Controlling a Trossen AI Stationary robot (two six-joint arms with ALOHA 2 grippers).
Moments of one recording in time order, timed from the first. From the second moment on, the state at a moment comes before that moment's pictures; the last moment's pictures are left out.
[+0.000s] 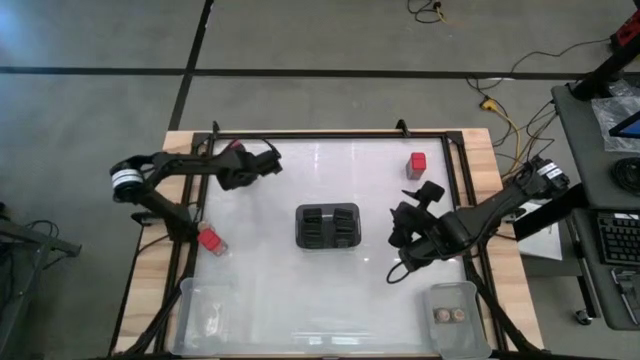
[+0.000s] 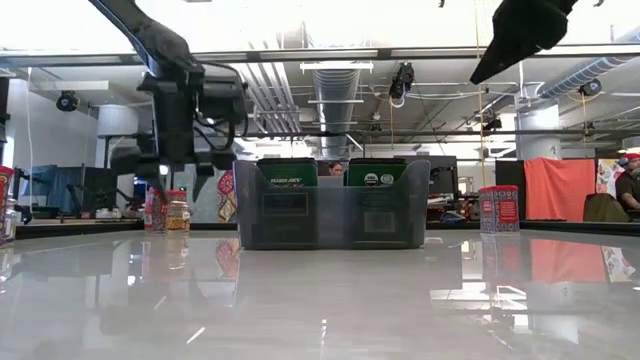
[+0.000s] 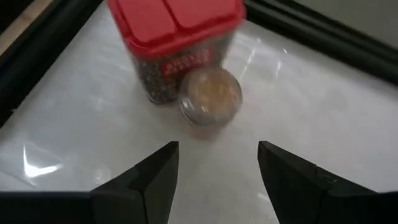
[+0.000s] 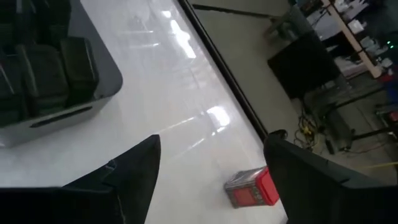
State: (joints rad) left arm 0.47 1.54 0.85 -0.70 -0.65 -1.53; right arm 0.47 1.39 1.13 -1.26 0.97 0.81
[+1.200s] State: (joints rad) left arm 0.53 1.63 0.87 -0.87 -0.64 -2.11; right arm 0.47 1.36 0.98 -1.04 1.05 0.68
